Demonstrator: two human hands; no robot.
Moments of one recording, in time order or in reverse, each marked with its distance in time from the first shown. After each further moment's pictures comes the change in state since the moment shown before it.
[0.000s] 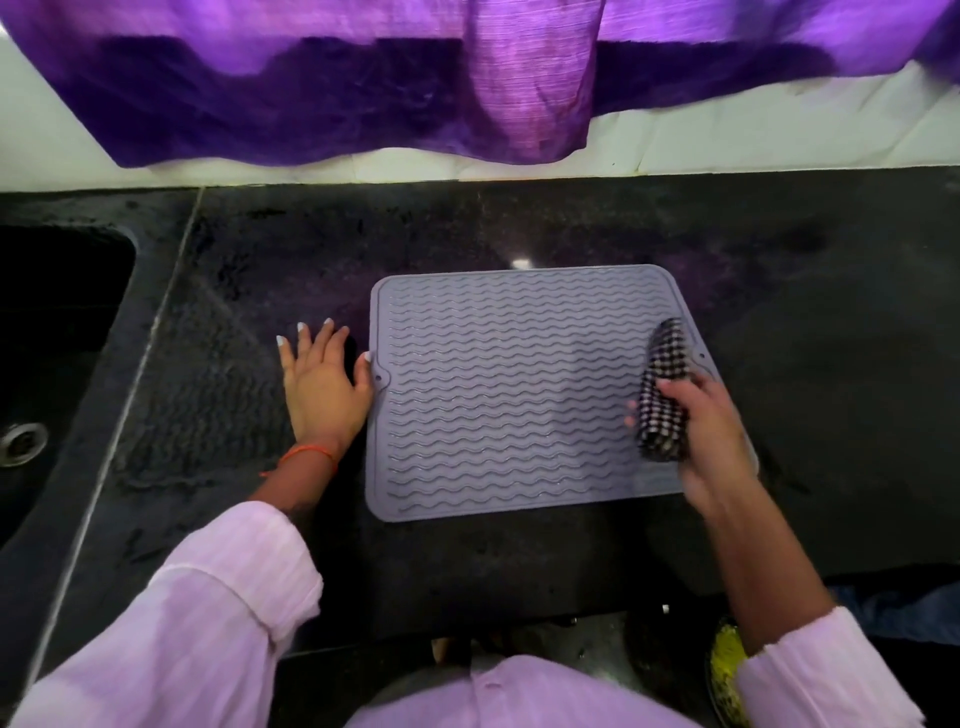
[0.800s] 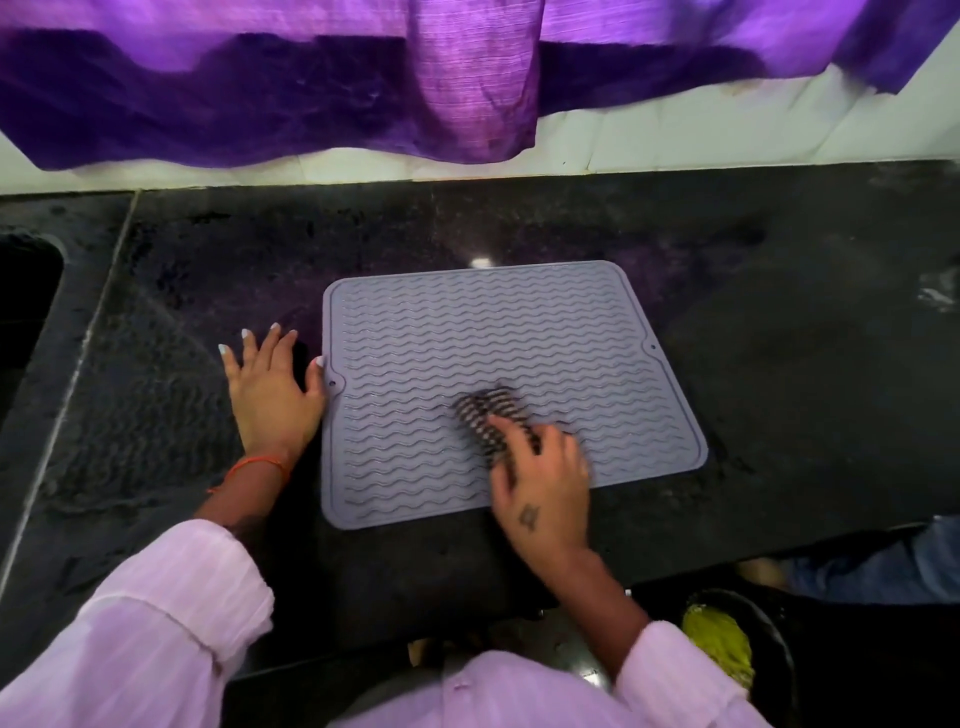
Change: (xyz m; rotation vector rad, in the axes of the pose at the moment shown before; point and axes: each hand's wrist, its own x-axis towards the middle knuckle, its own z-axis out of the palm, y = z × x) left_hand 0.000 -0.003 0.001 0.018 0.017 0.023; right_hand -0.062 0.080 0.044 -1.377 0.054 -0.792
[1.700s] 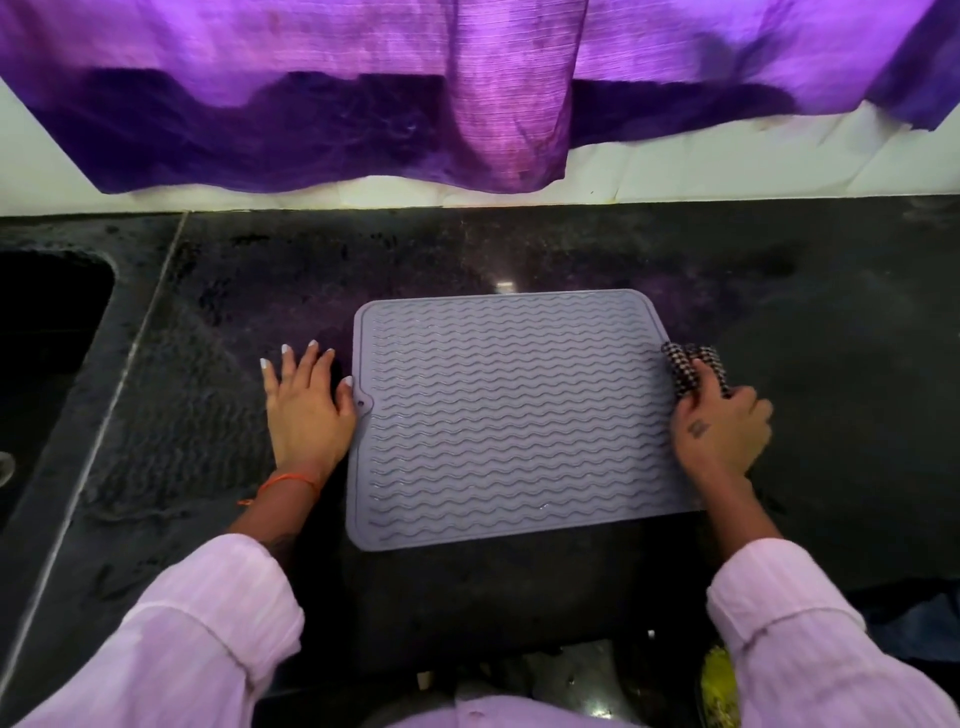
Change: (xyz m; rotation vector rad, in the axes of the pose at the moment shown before) left_hand 0.002 0.005 -0.002 0.026 -0.027 0.012; right_hand 0.103 0.131 -0.026 -0.156 0.085 0.477
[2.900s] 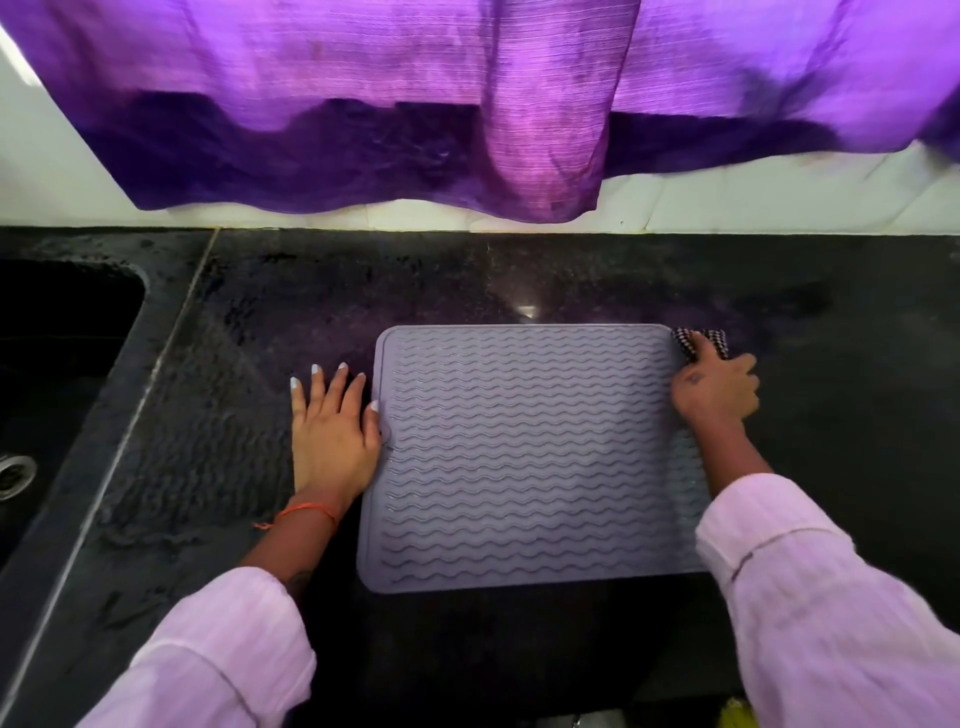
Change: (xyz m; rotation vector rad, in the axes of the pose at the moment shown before) left_hand 0.001 0.006 0.001 0.062 -0.053 0.023; right_hand 0.076 -0.067 0.008 0.042 -0.170 0.079
